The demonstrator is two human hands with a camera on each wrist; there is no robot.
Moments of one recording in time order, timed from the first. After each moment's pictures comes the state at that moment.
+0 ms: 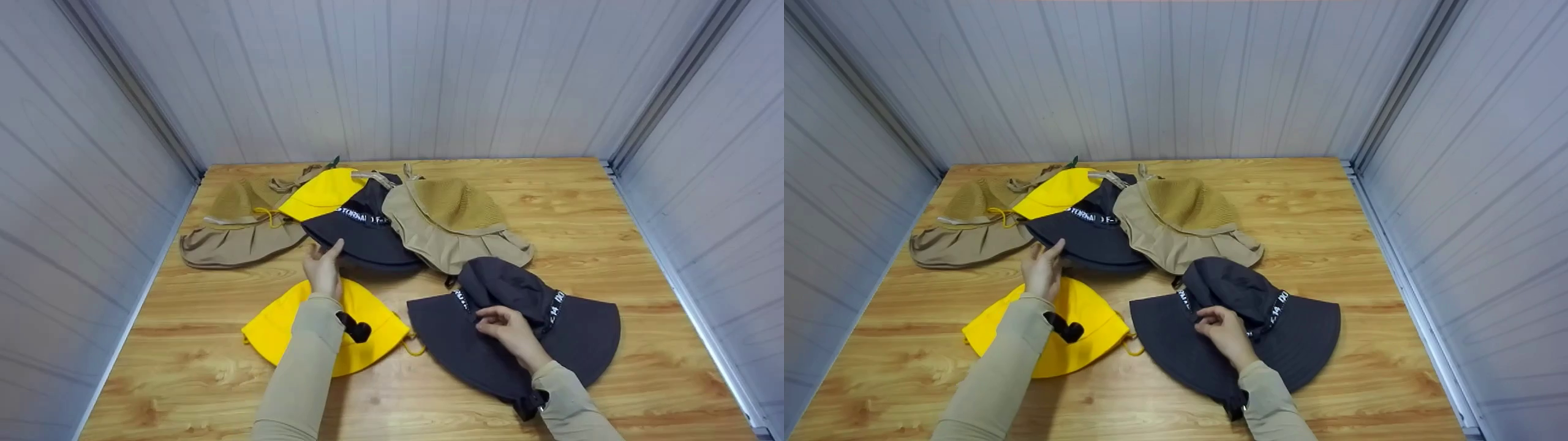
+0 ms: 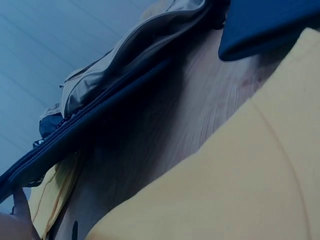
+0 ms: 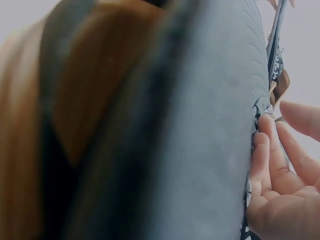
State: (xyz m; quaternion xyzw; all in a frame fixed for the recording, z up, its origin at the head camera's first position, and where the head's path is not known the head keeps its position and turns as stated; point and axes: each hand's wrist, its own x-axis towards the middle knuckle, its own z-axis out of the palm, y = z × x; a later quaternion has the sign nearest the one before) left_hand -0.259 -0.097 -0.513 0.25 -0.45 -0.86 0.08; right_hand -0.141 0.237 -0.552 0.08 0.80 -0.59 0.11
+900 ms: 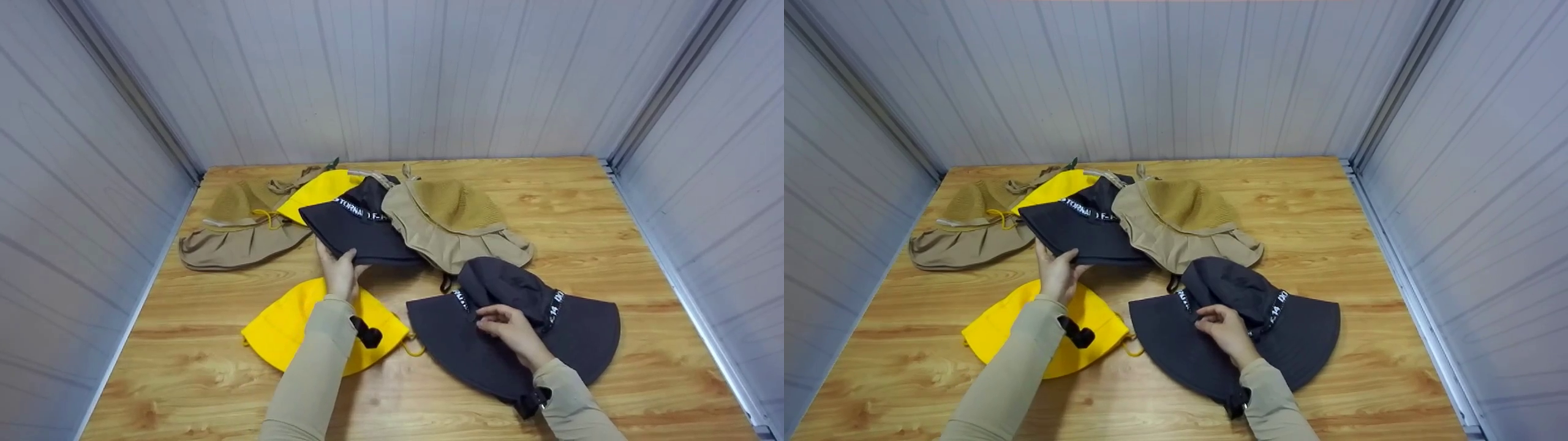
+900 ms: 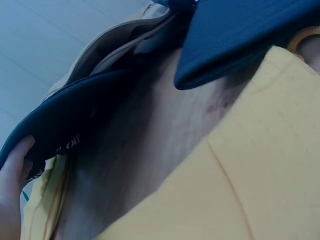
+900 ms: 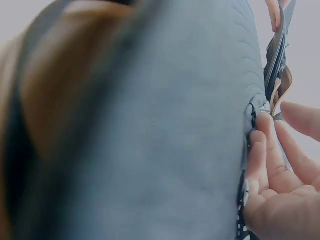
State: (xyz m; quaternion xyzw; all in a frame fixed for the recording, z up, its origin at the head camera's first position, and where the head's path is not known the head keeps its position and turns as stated) left_hand -0.256 -0.069 -0.514 0.20 -0.44 -0.87 0.04; right_hand -0.142 0.241 -0.547 0.07 0.77 -0.62 0.14
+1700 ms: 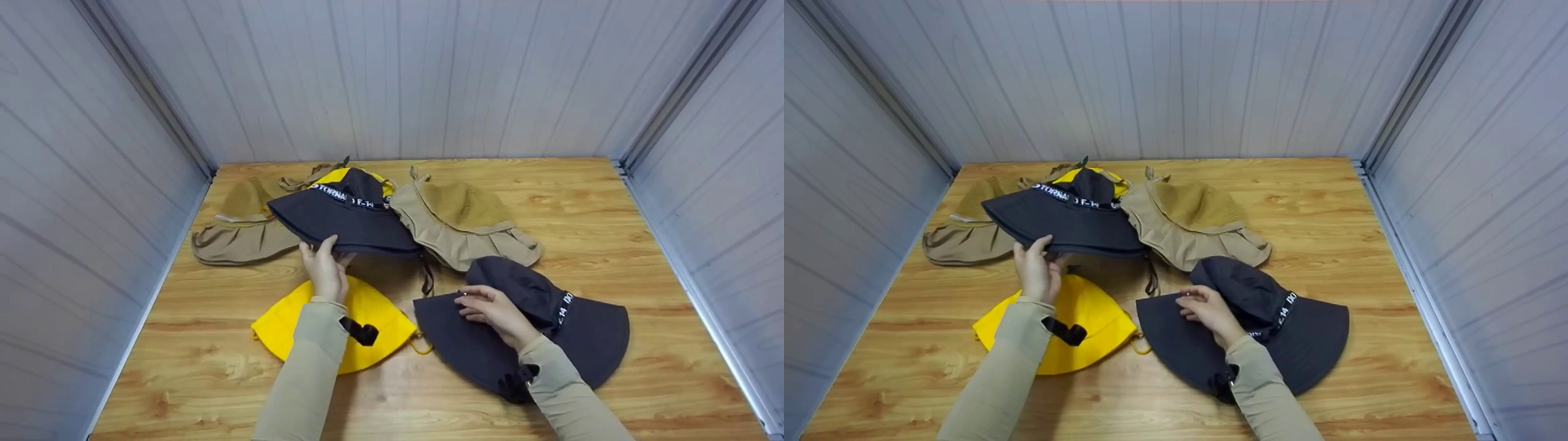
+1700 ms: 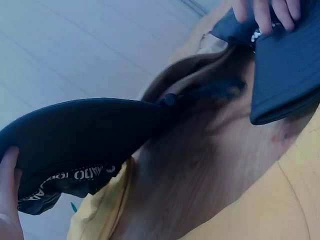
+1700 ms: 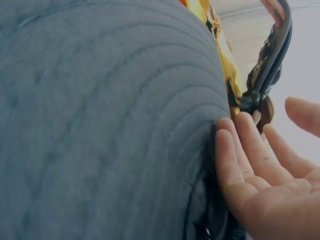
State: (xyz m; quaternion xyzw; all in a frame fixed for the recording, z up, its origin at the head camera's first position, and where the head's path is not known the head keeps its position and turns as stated) left_hand -0.238 -0.085 -0.473 0.18 -0.35 -0.91 0.13; right_hand -0.174 0.216 -0.525 0.03 0.70 -0.68 0.21
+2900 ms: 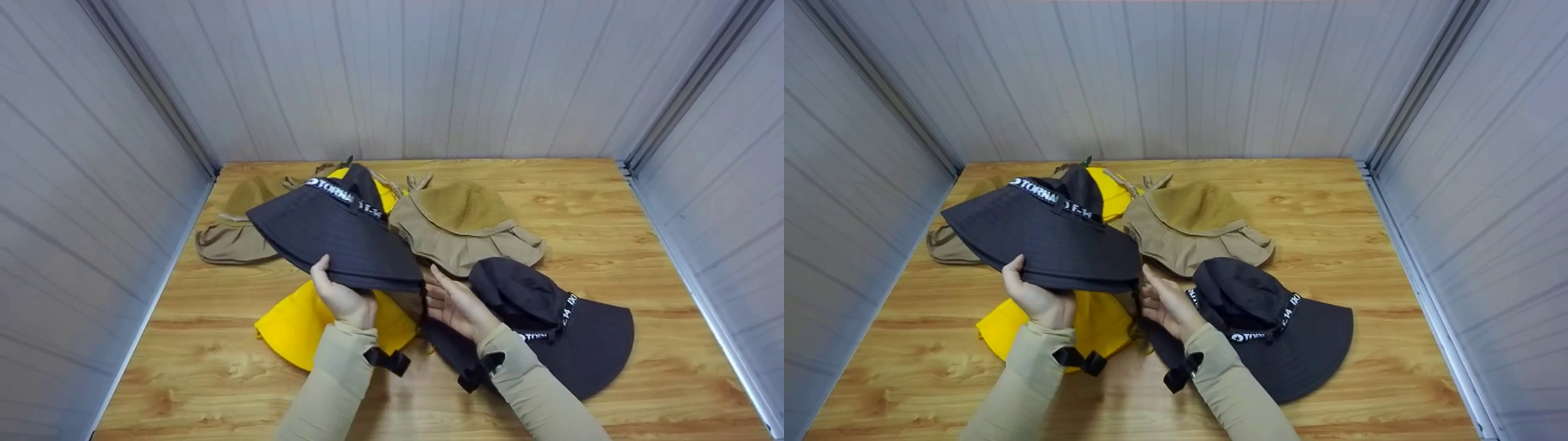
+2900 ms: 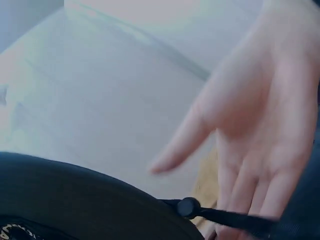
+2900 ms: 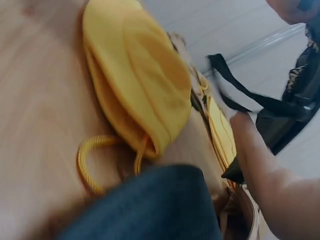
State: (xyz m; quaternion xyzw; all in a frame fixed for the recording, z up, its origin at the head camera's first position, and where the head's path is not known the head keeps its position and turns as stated) left_hand -0.174 -0.037 -0.421 0.16 -0.25 -0.93 0.23; right_hand -0.188 0.142 -0.505 0.06 0.48 -0.82 0.30
